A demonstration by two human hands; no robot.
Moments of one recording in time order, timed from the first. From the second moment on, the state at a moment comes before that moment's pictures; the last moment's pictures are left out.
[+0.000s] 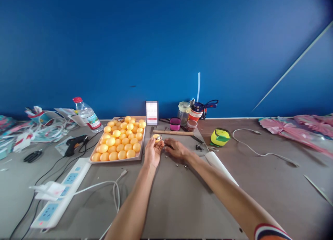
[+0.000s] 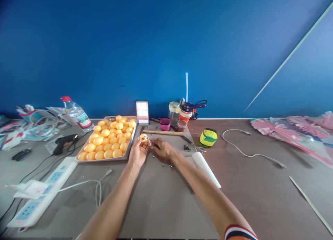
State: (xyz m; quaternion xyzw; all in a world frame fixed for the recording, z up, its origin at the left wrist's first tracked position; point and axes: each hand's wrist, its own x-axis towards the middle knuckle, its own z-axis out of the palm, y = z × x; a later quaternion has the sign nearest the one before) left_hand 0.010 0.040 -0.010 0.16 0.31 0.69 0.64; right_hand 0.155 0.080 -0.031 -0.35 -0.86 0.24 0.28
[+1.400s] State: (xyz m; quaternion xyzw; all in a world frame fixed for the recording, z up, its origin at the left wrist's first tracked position) left_hand 0.009 0.042 -0.012 0.17 0.31 0.69 0.64; right_hand 0.185 0.039 -0.030 -0.54 -0.68 0.17 0.47
